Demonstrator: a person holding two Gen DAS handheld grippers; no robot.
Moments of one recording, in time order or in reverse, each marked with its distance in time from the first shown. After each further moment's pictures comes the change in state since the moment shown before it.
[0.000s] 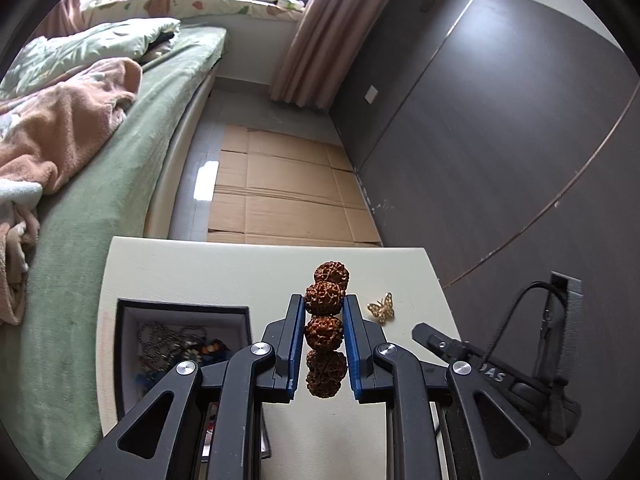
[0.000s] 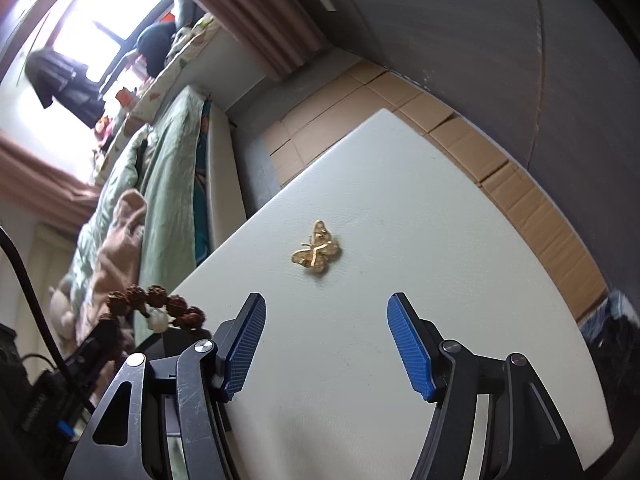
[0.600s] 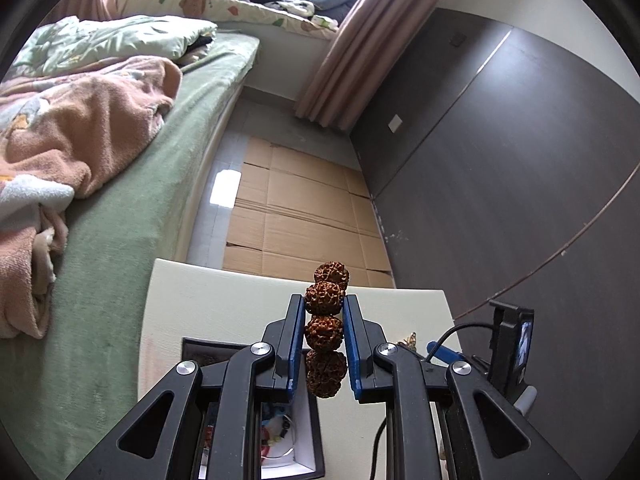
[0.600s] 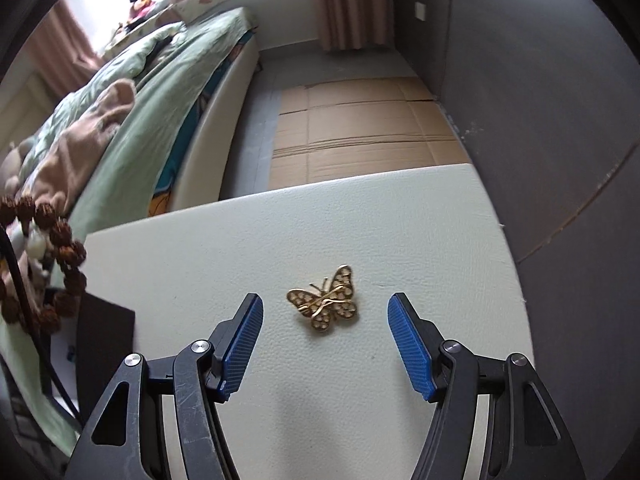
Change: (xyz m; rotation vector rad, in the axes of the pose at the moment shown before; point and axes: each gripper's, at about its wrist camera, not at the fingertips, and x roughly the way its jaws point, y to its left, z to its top) left arm -0.024 0.047 0.024 -0.106 -0.064 0.012; right arm 0.053 0.041 0.022 -0.464 0.086 -0.181
